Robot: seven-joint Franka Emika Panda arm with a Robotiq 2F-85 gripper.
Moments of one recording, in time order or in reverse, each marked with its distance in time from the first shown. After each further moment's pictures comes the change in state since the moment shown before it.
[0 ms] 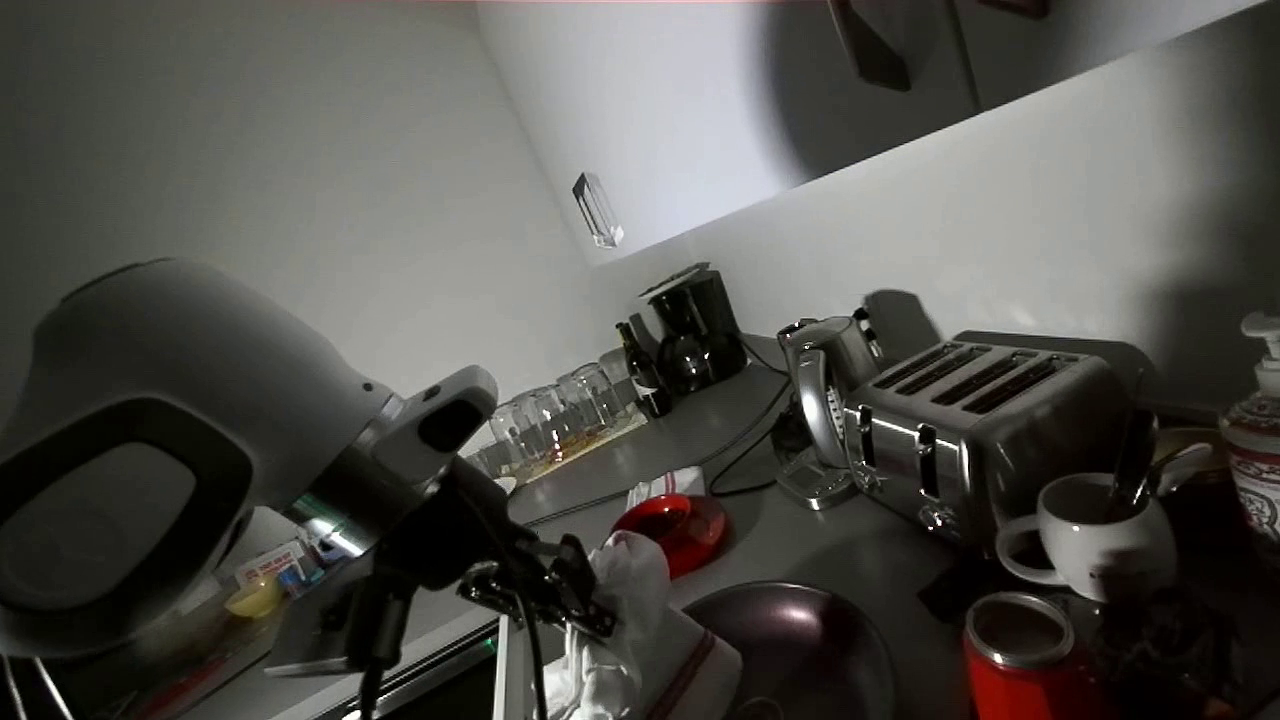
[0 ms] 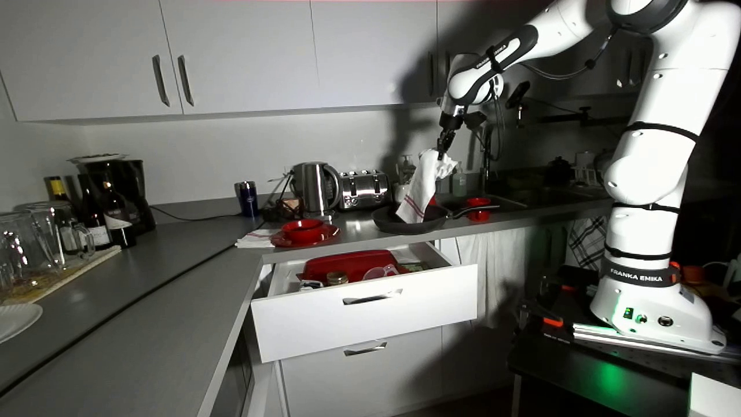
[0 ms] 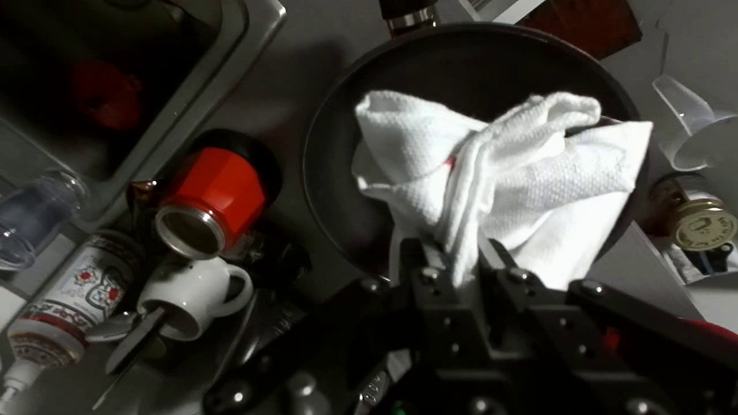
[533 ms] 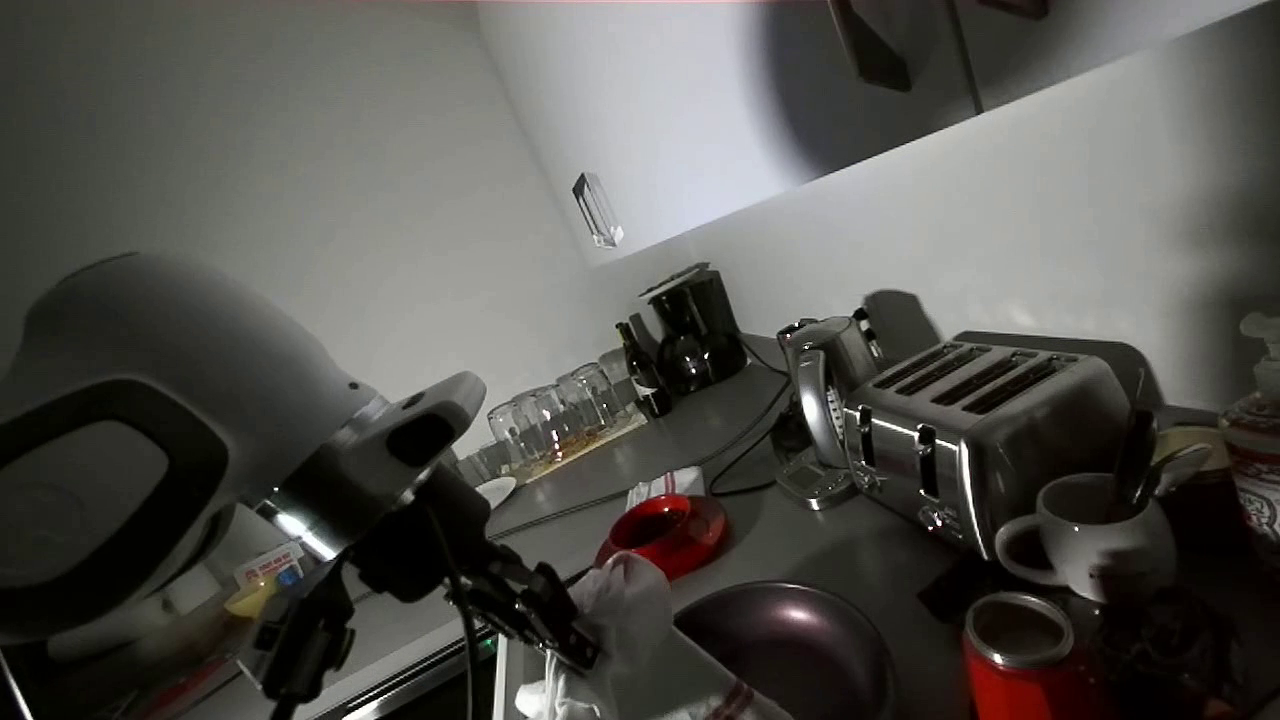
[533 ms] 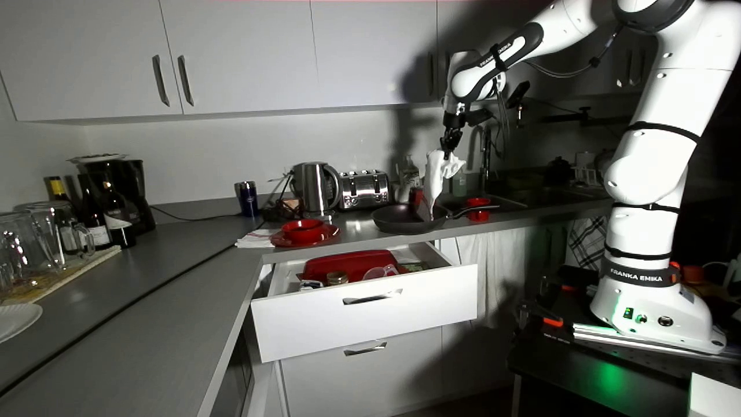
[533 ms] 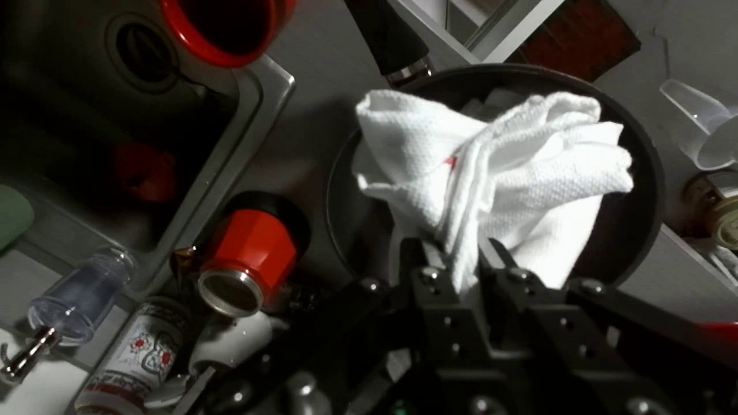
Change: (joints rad) arm 0.000 -0.026 0.003 0.001 -0.079 -0.097 0.200
